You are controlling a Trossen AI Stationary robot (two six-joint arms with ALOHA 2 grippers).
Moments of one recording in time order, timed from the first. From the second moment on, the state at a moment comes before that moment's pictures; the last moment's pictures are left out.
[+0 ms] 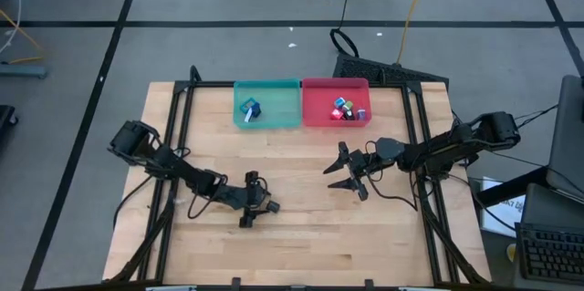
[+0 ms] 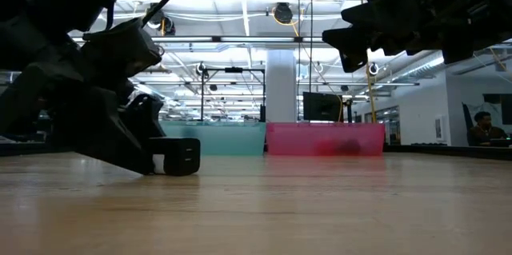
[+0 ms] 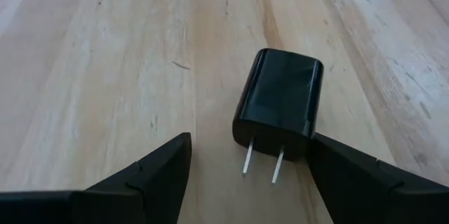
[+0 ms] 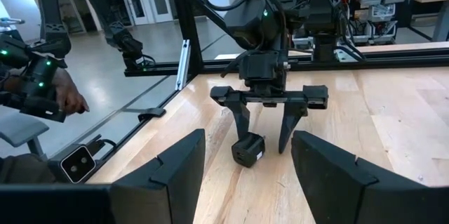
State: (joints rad) left arm -0.41 1.72 0.48 0.55 -0.24 -0.18; right arm 0.04 1.35 0.31 0.99 -0.31 0.13
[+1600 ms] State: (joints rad) left arm -0.36 1.71 0.48 0.72 -0.39 -0.19; right arm 0.04 1.35 0.31 0.96 -0.18 0.14
